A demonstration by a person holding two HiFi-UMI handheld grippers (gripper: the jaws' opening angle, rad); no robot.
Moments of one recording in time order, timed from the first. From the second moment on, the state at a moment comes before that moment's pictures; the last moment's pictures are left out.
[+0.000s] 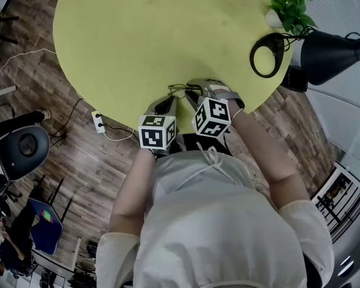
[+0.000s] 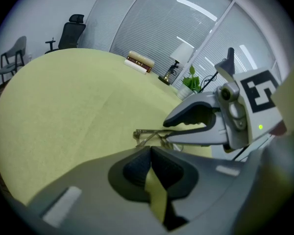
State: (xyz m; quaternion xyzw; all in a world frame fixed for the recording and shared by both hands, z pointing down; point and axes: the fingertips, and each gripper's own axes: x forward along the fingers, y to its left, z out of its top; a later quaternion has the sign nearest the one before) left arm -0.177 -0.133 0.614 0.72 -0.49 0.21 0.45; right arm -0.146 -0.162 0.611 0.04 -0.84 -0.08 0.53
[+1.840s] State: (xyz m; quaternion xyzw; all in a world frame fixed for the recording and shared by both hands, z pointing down) left arm -0.168 -0.165 0.317 0.82 -0.55 0.09 0.12; right arm -0.076 -0.169 0.352 0.41 -0.89 0.04 0.19
